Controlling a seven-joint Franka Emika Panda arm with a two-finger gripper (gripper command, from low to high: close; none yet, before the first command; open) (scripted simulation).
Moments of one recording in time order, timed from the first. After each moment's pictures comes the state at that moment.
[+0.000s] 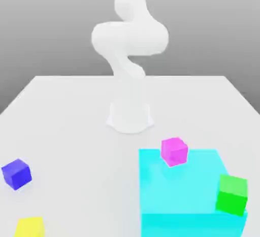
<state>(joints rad) -0.03 -0.71 -0.03 -2.32 -0.02 2.34 0.80</state>
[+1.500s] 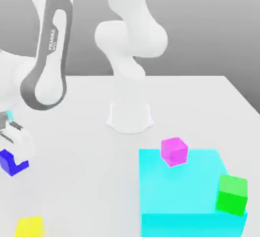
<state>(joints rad) -0.37 0.17 -0.25 -2.52 0.13 2.69 0.59</state>
